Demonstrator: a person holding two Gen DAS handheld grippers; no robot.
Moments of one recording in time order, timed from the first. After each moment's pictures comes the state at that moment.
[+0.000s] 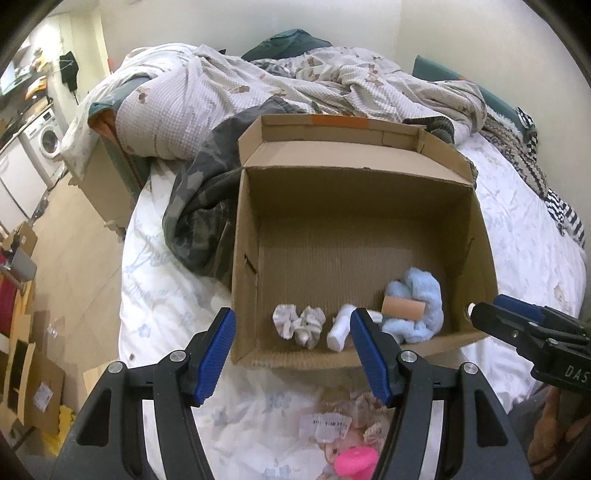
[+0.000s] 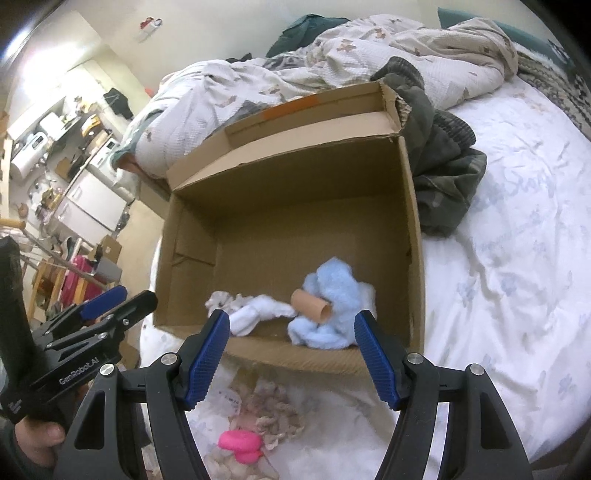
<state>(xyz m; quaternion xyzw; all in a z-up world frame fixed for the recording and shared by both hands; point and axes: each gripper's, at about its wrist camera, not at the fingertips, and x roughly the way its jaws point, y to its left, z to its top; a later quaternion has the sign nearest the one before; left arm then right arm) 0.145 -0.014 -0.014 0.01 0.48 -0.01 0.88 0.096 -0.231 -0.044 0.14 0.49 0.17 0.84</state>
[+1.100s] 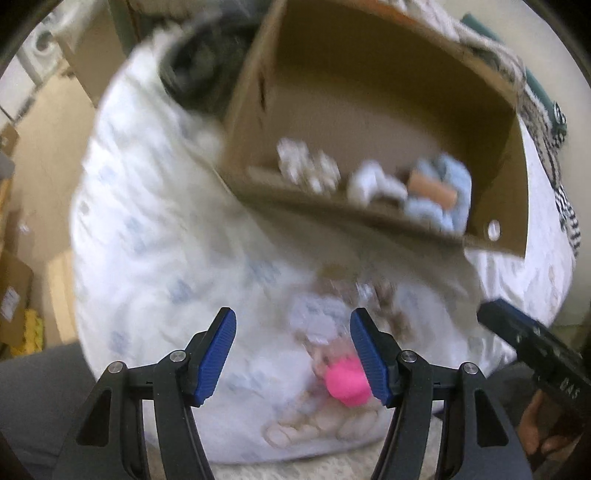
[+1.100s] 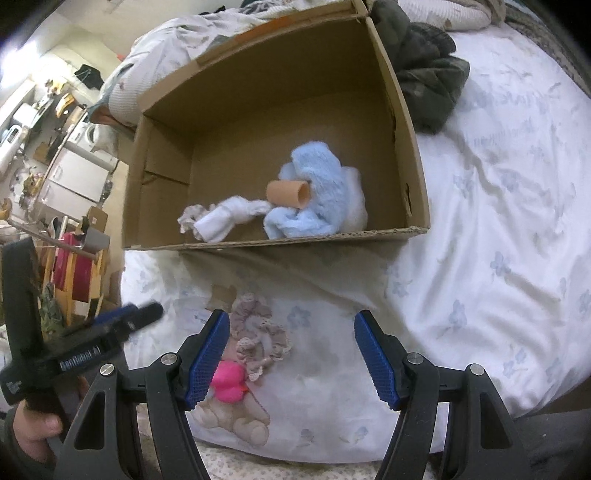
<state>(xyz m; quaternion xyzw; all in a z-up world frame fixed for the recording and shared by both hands) 0.107 0.000 -0.105 -0.10 0.65 -0.02 0.75 0.059 -0.232 -0.099 0.14 0.59 0.14 0.78</state>
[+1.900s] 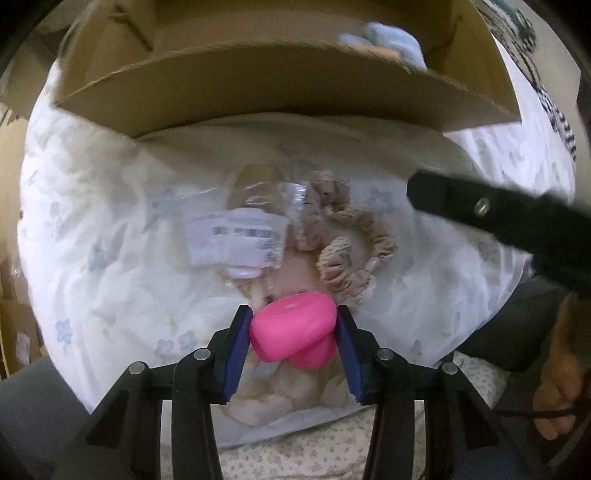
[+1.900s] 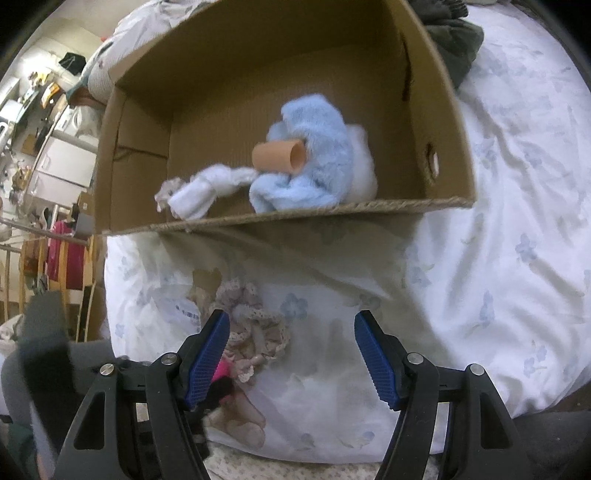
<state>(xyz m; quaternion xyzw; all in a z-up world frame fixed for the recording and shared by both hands) 0.075 -0.068 -0.144 0.00 0.70 -0.09 0.71 0.069 -0.214 -0.131 0.13 0.64 0.14 0.74</state>
